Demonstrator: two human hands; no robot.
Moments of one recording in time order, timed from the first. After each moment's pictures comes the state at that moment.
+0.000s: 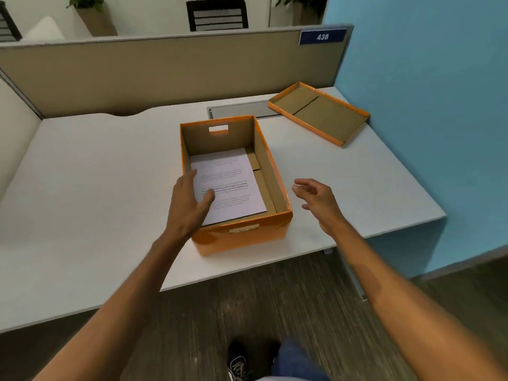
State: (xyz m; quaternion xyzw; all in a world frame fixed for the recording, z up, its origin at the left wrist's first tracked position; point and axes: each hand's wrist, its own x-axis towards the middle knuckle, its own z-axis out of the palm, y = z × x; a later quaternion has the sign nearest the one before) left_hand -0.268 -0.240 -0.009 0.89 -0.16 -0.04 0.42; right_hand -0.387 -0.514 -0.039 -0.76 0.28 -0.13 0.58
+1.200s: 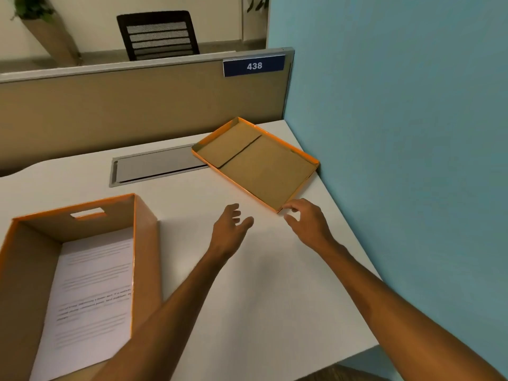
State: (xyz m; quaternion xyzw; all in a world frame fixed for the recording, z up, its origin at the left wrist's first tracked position) left_hand -0.189 -0.698 -0.052 0.83 -0.11 -0.25 0.49; right_hand -0.273 -0.892 -0.083 -0.91 0.23 -0.10 0.32
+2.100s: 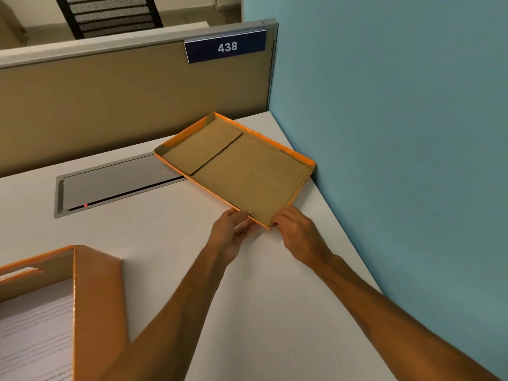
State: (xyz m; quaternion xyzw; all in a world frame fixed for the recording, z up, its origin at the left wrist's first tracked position) left_hand -0.095 -0.797 -0.115 0.52 0.15 -0.43 0.72; right_hand -0.218 -0.943 -0.120 -0.96 0.06 -0.18 0.22
